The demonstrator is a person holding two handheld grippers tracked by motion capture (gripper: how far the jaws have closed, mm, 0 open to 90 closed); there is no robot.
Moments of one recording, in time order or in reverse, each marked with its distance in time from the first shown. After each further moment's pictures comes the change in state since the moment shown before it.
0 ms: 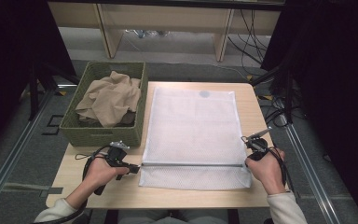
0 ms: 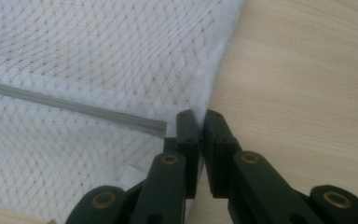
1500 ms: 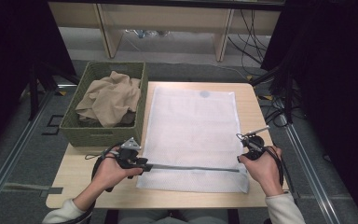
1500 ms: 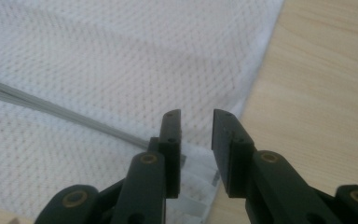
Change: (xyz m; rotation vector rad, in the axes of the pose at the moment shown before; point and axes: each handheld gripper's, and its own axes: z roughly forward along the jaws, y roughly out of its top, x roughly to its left) left arm -0.037 0.021 -0.002 -0.113 0.047 0.173; right arm 0.015 0.002 -0.012 -0.137 0.051 -0.109
